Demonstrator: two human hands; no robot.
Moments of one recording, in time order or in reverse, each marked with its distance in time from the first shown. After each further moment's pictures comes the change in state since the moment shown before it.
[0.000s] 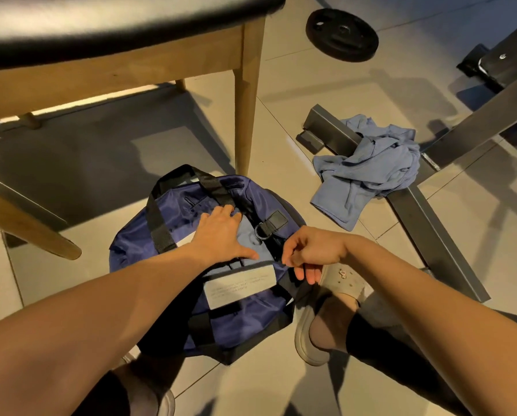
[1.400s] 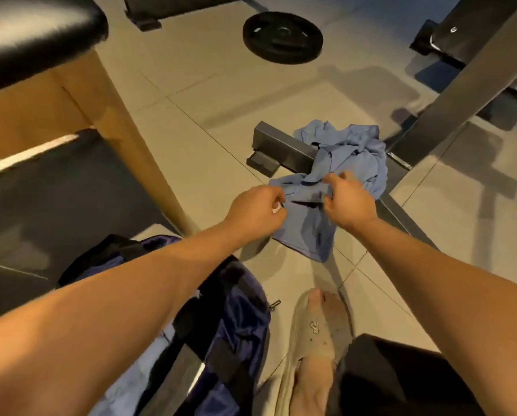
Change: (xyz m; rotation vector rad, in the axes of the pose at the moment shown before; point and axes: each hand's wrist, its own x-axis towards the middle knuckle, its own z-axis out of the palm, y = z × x) left_hand 0.181 0.148 -0.079 -0.411 0.179 0.235; right_hand 0.033 0.129 -0.188 -0.379 1.108 0.183
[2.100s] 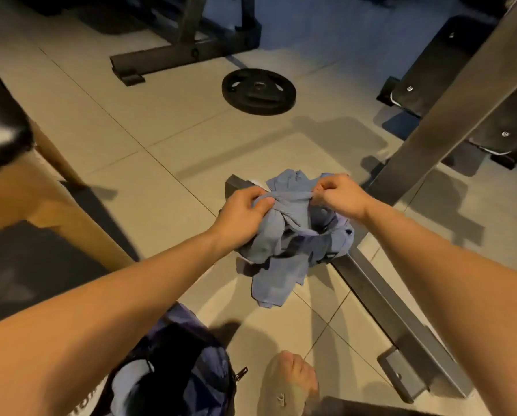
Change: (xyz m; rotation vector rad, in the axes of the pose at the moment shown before) left_hand 0.084 0.061 -0.043 -0.513 0.125 -0.070; right_hand 0.082 0.036 -0.124 0.510 -0.169 -0.017
